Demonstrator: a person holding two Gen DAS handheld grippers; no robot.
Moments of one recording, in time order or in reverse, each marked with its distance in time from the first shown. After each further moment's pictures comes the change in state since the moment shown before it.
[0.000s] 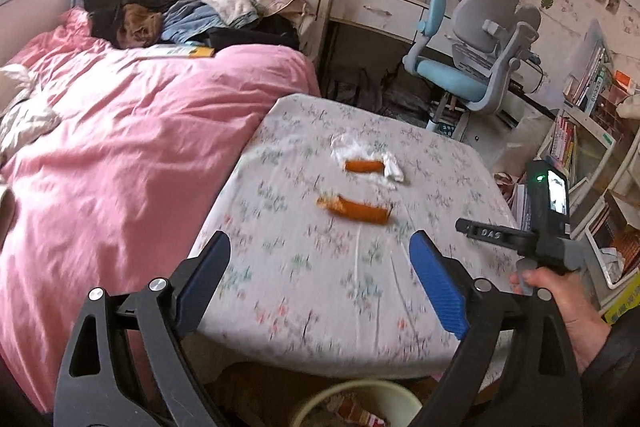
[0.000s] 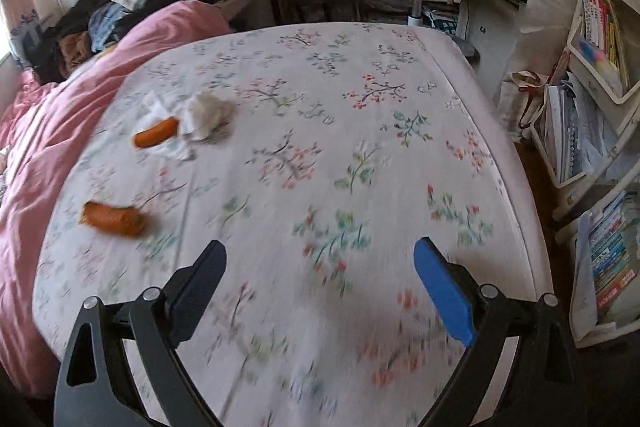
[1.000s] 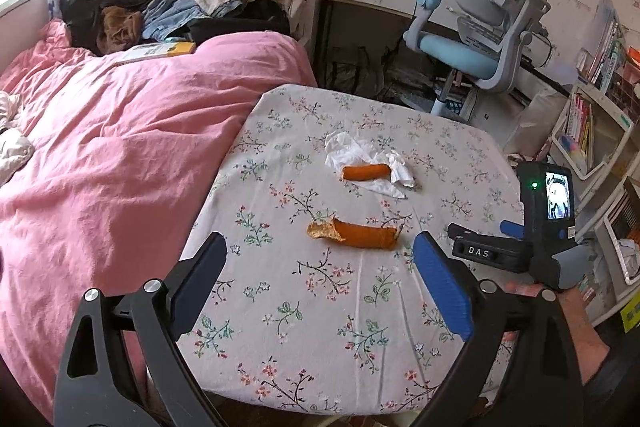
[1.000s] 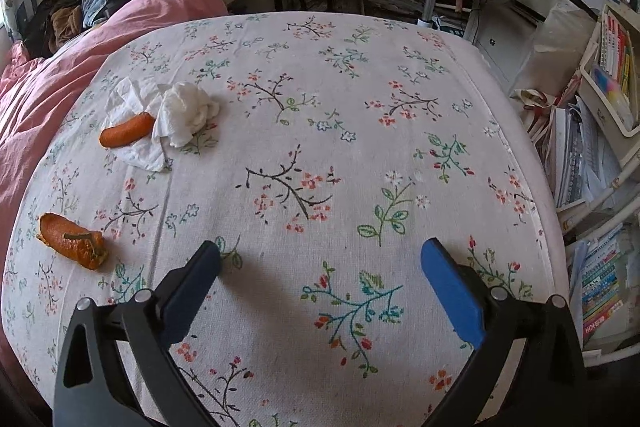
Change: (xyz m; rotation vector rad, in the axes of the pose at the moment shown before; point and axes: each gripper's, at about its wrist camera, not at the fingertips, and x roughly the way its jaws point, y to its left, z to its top) left arm 0.067 -0.019 0.037 0.057 0.085 0.027; right arm 0.034 0.017 0.016 -0.075 0.017 -0.057
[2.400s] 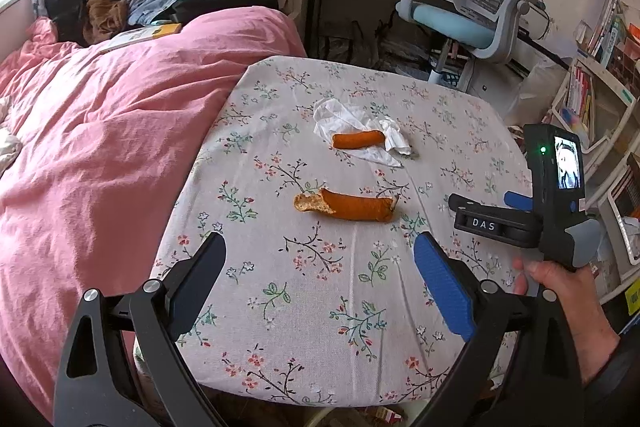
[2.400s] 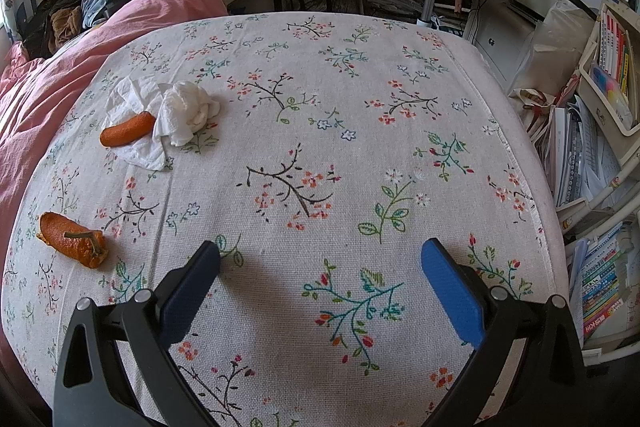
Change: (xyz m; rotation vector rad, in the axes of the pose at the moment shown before) left arm 0.021 -0.013 -0.011 0.048 0.086 -0.002; right arm -0.001 -0.001 -0.002 0.001 -0.003 0.003
